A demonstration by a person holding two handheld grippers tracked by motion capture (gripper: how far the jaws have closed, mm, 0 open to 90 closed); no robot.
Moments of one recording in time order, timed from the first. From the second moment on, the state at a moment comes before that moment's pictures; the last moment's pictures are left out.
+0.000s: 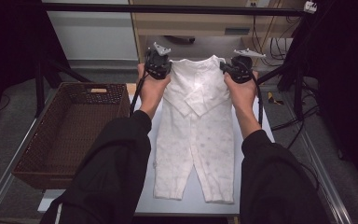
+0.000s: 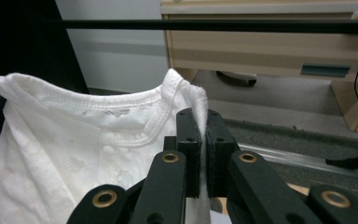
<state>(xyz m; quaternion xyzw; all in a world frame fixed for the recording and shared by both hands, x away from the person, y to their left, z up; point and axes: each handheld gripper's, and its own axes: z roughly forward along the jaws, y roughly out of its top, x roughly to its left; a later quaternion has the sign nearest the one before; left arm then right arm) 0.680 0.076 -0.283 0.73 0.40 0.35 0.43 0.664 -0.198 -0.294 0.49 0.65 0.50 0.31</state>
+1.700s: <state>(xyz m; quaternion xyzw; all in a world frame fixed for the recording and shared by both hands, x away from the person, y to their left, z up) 0.566 0.096 -0.388 0.78 0.39 0.25 0.43 0.579 -0.202 -0.398 0.45 0.71 0.47 0.27</state>
